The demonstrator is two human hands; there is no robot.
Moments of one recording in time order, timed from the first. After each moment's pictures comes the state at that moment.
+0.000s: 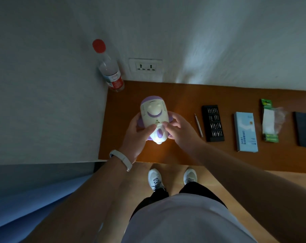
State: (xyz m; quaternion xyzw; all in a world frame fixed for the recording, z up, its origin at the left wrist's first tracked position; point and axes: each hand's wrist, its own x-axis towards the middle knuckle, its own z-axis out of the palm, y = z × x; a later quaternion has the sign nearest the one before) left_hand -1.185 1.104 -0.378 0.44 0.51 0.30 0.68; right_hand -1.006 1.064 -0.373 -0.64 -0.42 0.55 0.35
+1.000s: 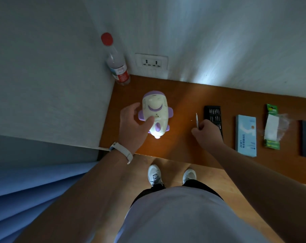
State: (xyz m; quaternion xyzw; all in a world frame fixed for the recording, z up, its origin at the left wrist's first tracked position) left_hand -1.171 1.087 -0.347 0.58 0.64 0.32 0.38; right_hand -0.919 1.043 -0.407 -0.82 -0.43 0.36 0.14
